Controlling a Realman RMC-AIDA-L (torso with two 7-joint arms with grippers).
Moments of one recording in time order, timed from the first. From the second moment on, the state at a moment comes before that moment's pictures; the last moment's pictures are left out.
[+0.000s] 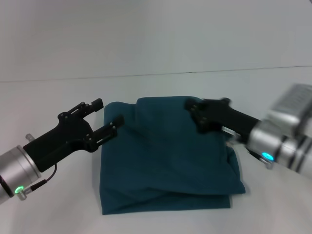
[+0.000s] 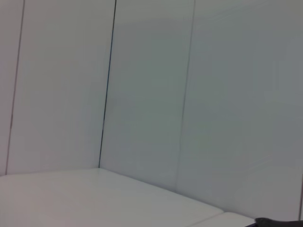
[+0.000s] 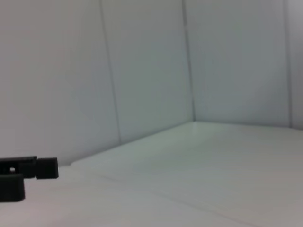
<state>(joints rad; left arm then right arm) -0.46 -2.17 0.80 0.49 1.48 1.35 -0.99 0.65 2.10 -0.99 -0.20 -1.20 -1.07 0.81</state>
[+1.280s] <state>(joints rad) -0.38 -2.17 0.79 0.46 1.41 1.35 -0.94 0.80 2.11 -1.09 -0.18 -1.09 -0.54 1.01</state>
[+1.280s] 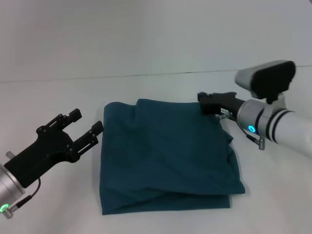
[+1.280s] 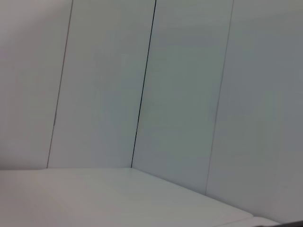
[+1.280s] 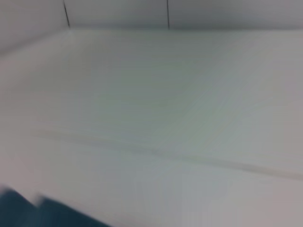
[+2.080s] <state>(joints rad) -0.37 -2.17 0.79 0.46 1.41 1.35 -0.94 0.93 2.12 -1.50 -0.18 -1.08 -0.53 1.08</state>
